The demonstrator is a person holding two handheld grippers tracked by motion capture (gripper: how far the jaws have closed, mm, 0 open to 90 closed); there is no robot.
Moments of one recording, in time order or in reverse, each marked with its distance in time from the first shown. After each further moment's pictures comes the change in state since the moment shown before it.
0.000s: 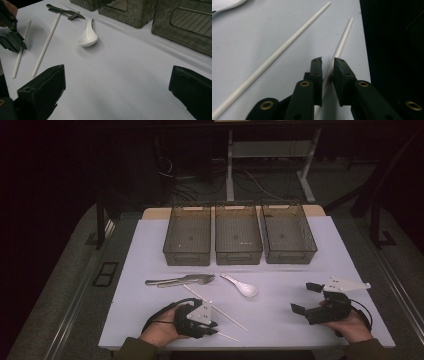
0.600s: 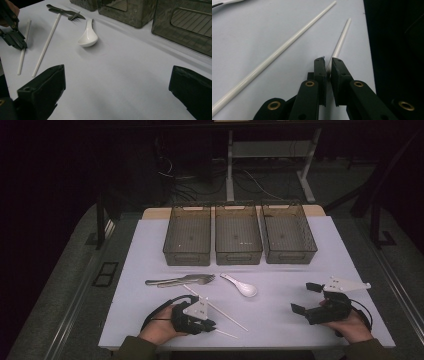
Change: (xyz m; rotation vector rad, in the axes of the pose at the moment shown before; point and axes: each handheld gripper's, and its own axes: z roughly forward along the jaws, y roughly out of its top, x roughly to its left) left arm 0.009 -0.008 -0.005 -0.020 -0.012 -0.043; right arm 0.000 0.000 0.000 0.000 0.001 0.001
